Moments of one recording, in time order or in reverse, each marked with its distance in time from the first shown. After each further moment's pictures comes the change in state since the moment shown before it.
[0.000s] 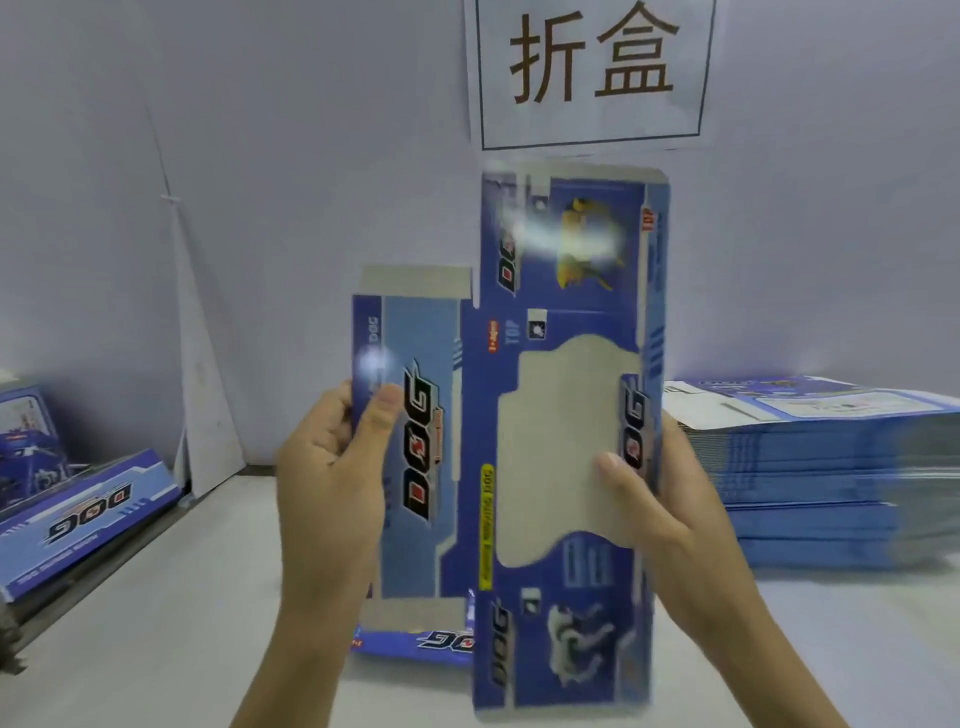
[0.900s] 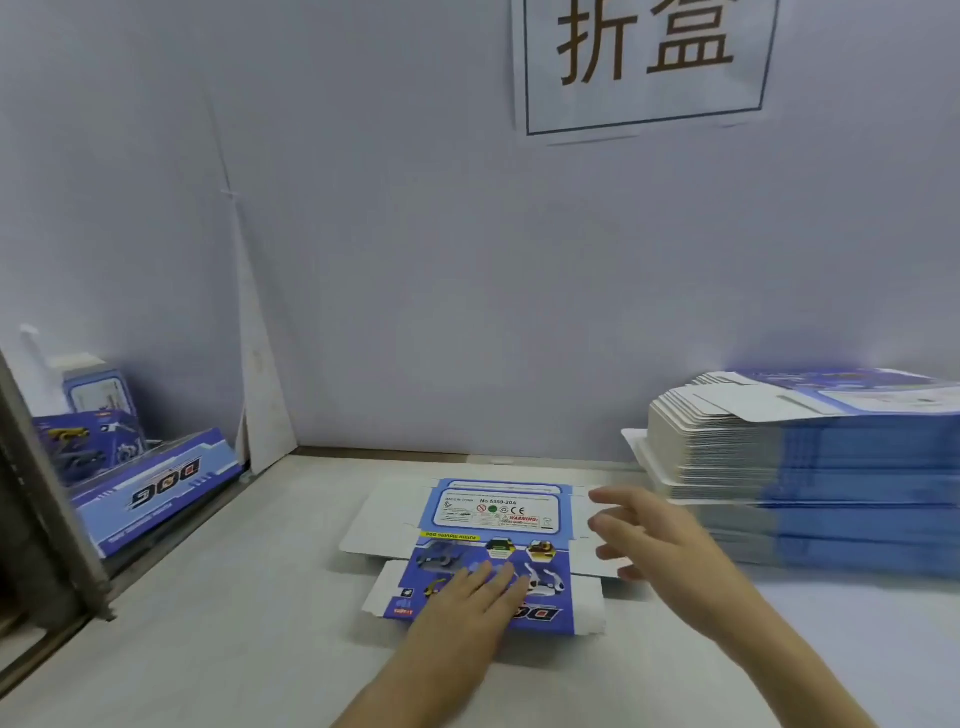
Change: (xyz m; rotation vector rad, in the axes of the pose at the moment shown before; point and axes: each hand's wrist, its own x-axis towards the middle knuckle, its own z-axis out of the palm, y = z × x) left_hand -0.062 -0.162 -0.035 1.278 -1.026 0.289; right_hand 0.001 0.040 0.010 -0.157 -0.276 0.459
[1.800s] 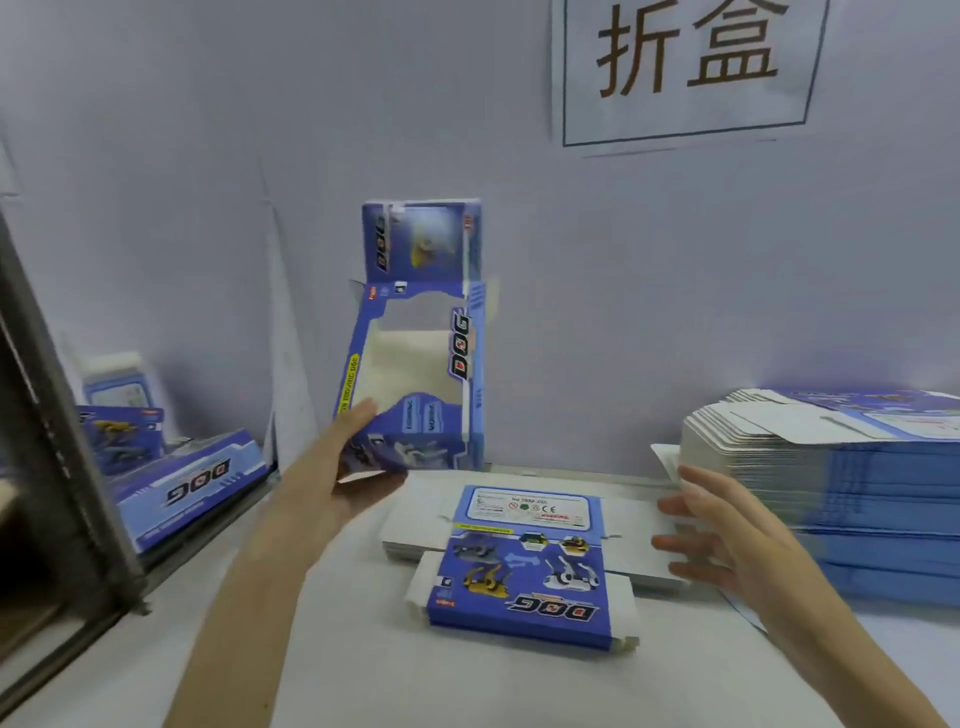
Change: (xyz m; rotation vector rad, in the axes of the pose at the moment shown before) left_hand -0.010 -0.089 -0.156 -1.853 0.661 -0.684; right_hand 0.006 0.000 -0.019 0.277 0.139 -0.046
